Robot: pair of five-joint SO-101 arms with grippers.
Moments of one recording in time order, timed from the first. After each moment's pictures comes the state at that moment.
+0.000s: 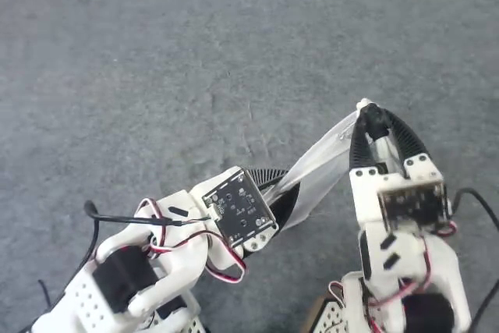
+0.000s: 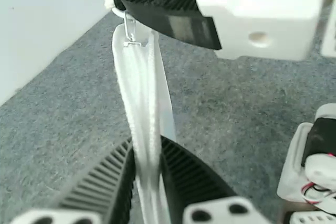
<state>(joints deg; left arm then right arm) 47.2 -70.5 45.8 66.9 -6.5 -4.0 -88.5 48.9 53.8 16.7</state>
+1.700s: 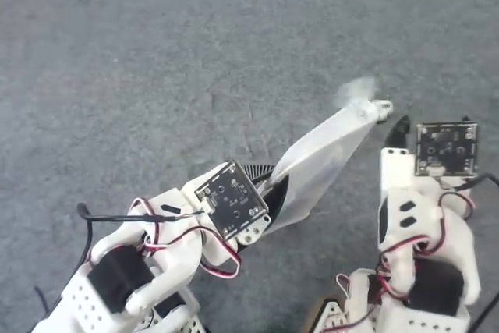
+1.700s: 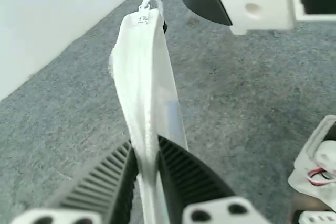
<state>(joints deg) 42.9 -71.0 45.8 67.6 -6.5 6.2 -78.8 45.6 60.5 12.6</state>
